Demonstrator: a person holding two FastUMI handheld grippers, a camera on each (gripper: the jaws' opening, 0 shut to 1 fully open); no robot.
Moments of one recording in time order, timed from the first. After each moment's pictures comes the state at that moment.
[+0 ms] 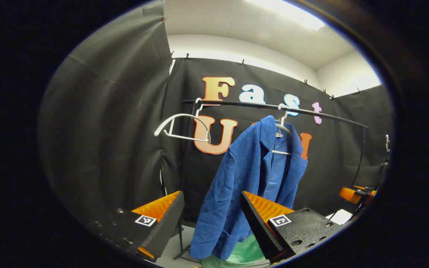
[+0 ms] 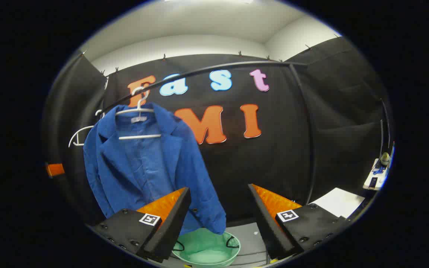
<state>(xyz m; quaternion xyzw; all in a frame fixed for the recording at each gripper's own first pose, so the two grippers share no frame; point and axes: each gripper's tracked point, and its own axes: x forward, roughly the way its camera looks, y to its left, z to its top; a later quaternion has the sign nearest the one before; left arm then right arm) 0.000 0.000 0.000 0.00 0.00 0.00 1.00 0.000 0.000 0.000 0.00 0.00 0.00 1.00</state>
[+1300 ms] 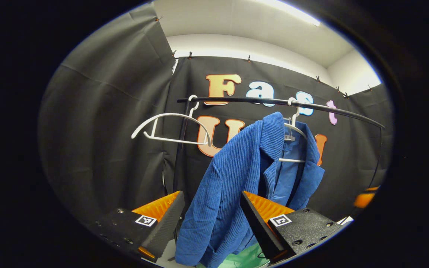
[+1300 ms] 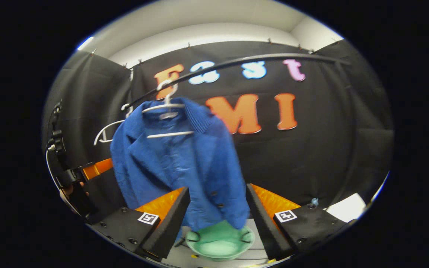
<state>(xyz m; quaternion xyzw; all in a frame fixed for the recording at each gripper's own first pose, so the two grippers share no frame) 0.086 -0.050 -0.004 -0.02 0.00 0.05 1.00 -0.018 -0.062 0.113 -0.05 0.03 0.02 1.00</state>
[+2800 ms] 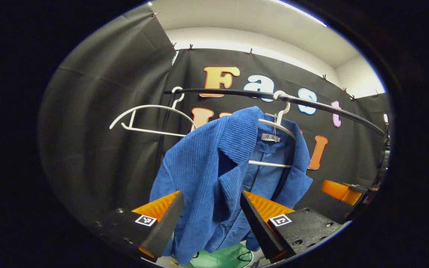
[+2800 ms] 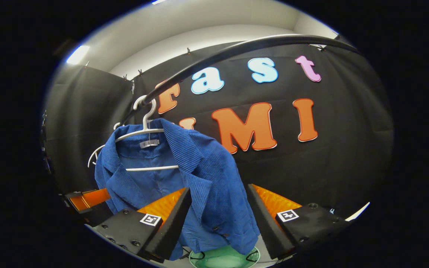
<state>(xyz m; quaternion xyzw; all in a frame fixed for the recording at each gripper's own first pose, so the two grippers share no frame) 0.113 -0.133 0.001 -0.06 0.03 0.07 1.00 0.192 0.096 0.119 0.00 0.03 0.19 0.98</state>
